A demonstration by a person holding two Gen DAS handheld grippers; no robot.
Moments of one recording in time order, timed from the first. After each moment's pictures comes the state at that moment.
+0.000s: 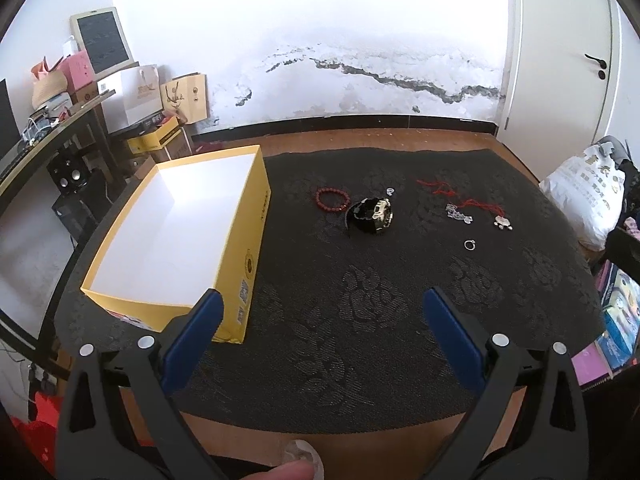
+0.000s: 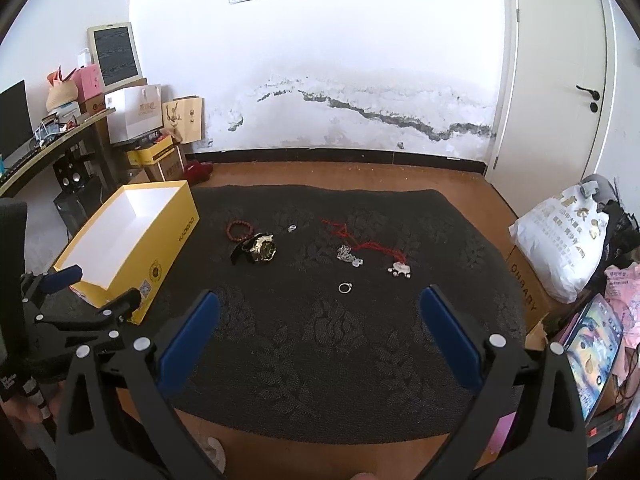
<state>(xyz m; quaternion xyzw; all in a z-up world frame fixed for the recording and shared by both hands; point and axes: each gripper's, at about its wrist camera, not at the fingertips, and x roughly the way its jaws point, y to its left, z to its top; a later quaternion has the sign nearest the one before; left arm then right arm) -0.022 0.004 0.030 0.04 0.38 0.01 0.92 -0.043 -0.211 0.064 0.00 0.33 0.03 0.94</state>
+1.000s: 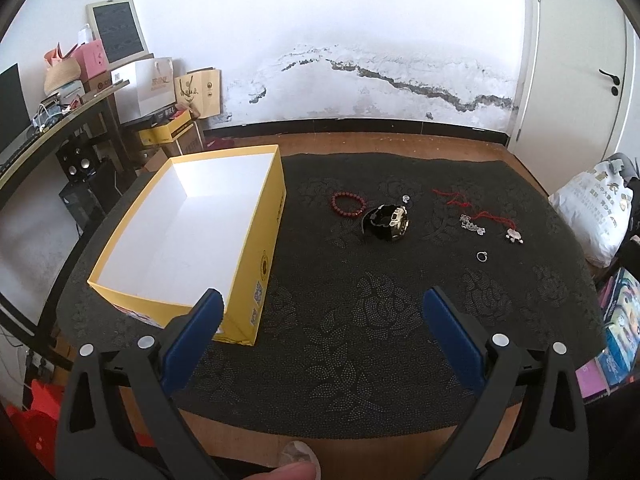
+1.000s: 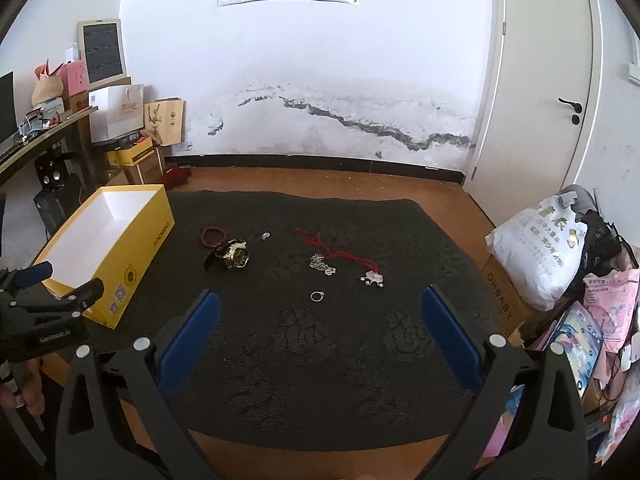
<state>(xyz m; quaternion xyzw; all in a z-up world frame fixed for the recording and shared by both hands) -0.015 0.022 0.034 0.02 0.38 0.03 0.92 -0.038 -0.218 0.065 -0.02 0.32 0.00 0.95</state>
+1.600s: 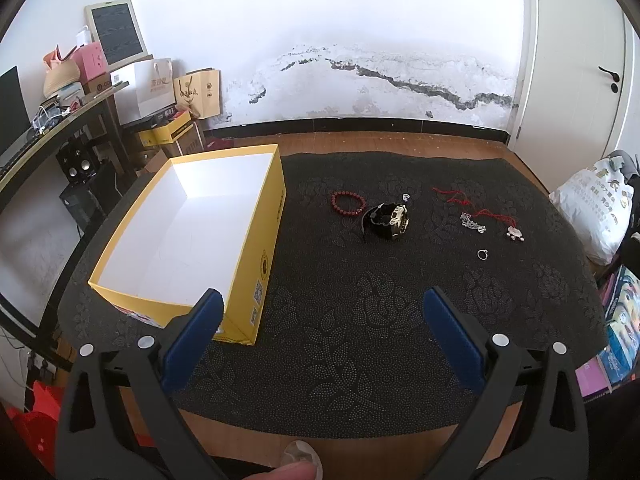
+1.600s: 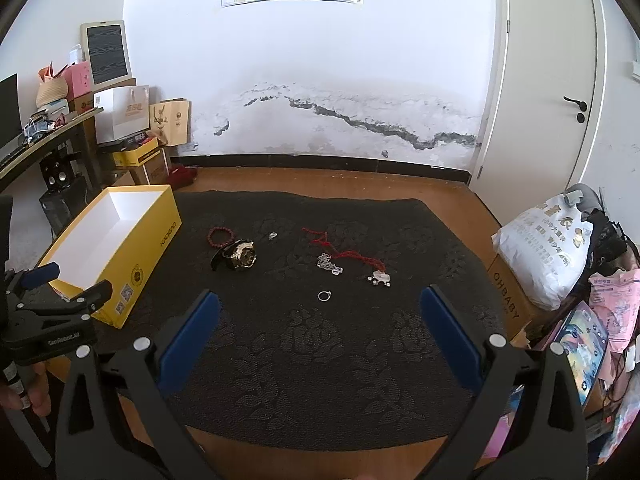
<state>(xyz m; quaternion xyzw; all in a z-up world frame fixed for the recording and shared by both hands) -0.015 0.020 0.033 0.02 0.38 0.03 0.92 -0.037 -0.218 0.065 -0.02 0.32 0.00 0.95</state>
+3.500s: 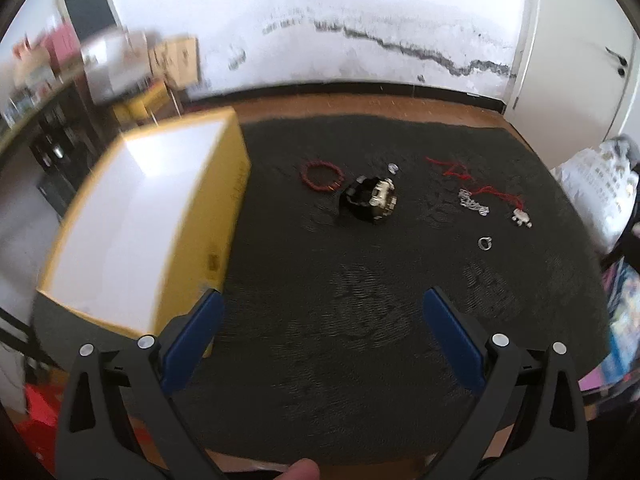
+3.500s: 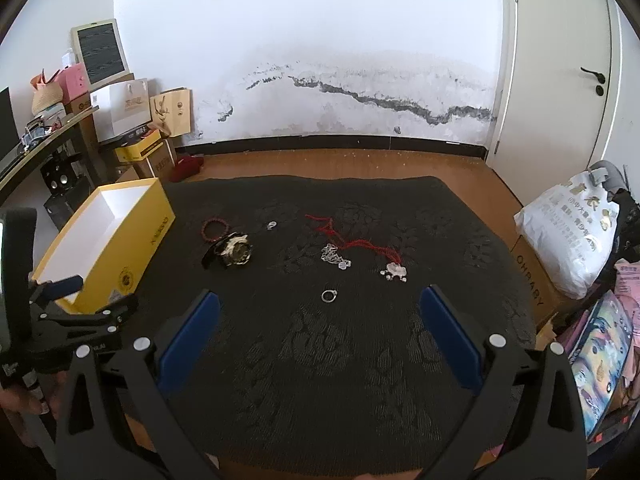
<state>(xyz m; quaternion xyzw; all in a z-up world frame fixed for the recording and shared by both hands) 0.064 -0.006 -0.012 0.01 0.46 0.01 0.89 0.035 -0.244 0.021 0.02 0.36 0.03 0.93</state>
